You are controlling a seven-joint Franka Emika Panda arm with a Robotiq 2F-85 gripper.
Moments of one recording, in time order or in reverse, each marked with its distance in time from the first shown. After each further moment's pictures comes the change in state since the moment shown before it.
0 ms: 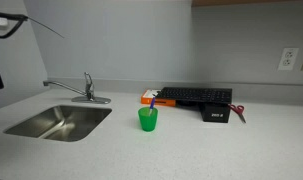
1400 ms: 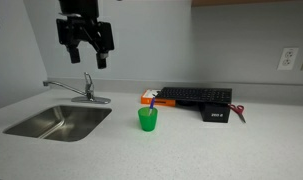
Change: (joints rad) arm -0.323 0.099 -0.288 0.193 -0.174 0.075 -0.038
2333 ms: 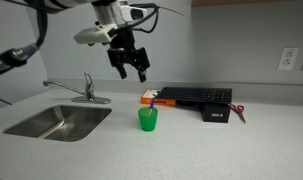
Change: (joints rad) arm -0.131 0.277 0.050 0.007 -0.240 0.452 0.270
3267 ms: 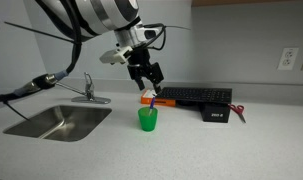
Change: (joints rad) arm -0.034 0.201 -0.017 0.090 -0.201 0.047 0.266
